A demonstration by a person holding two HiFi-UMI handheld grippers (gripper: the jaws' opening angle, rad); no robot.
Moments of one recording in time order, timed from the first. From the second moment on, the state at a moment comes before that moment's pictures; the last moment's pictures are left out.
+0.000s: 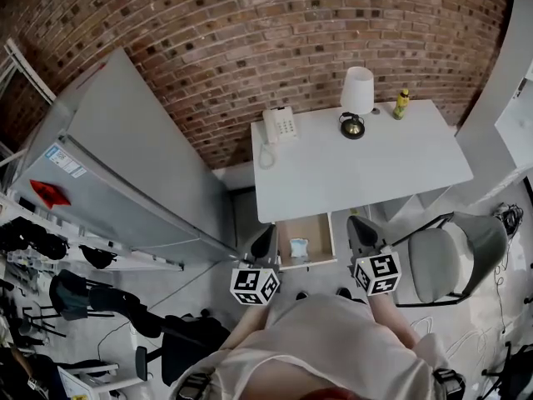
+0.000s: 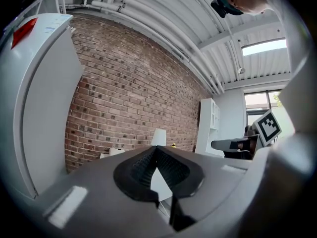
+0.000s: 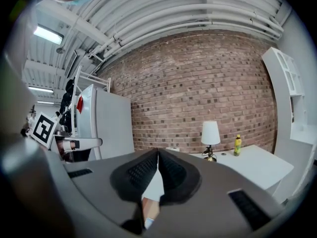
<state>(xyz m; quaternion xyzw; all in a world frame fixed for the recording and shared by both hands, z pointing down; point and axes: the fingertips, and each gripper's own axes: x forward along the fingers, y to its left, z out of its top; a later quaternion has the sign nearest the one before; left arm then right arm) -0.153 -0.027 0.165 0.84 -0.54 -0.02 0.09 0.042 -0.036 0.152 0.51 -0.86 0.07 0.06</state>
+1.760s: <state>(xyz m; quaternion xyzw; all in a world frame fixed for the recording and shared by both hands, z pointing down) -0.113 -0.038 0.287 0.81 -0.55 0.06 0.20 0.060 -0.053 0.287 0.44 -0.86 0.19 0.16</state>
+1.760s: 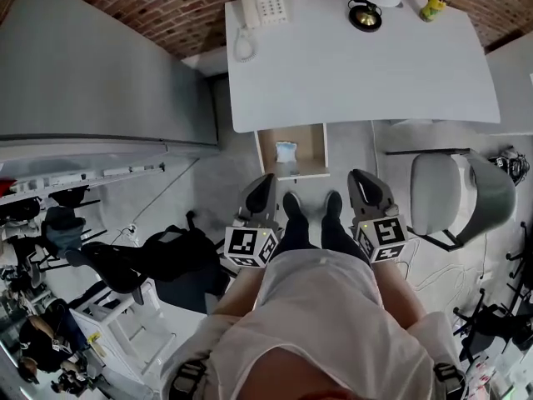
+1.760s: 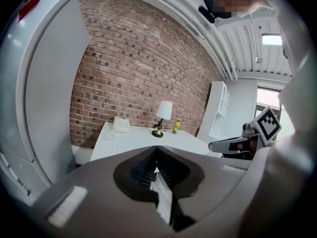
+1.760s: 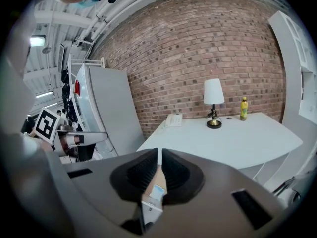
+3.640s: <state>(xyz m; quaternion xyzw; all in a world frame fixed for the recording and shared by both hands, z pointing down) -0.138 -0.013 0.543 0.75 -0.55 0.16 0.34 0.038 -0.044 0.537 0.42 -0.81 0.32 0.24</state>
